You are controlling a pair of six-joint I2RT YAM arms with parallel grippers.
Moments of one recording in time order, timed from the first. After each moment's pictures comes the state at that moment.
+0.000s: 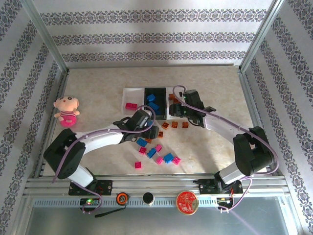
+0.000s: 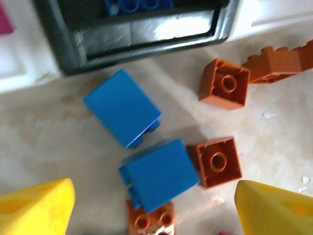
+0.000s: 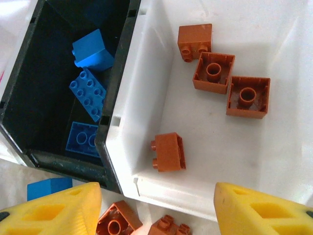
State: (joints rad) left arm -0.74 1.57 0.88 -0.23 -0.06 -0.52; right arm 0.43 1.51 0.91 -0.18 -0.09 0.40
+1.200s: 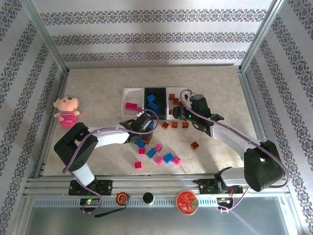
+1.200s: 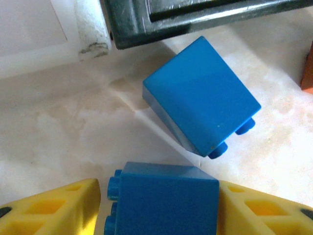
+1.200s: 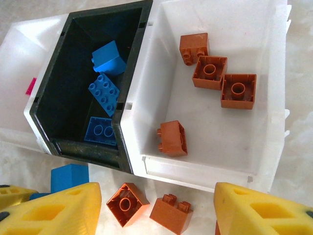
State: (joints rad) left arm -0.74 1.68 0.85 -0.21 -0.21 -0.50; right arm 0.42 1.34 0.79 -0.14 -0.10 0.42
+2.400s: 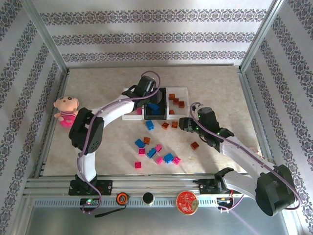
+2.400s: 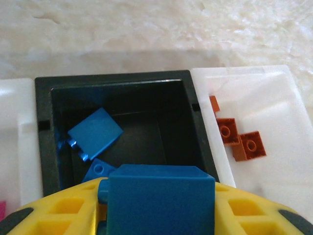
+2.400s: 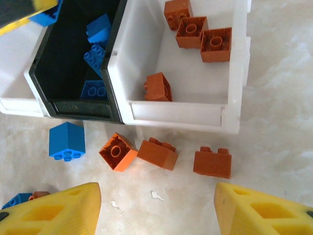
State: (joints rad) left arm -0.55 1.96 1.50 -0.30 -0.05 -0.48; right arm 0.42 1.06 0.57 -0.20 -0.09 0.45
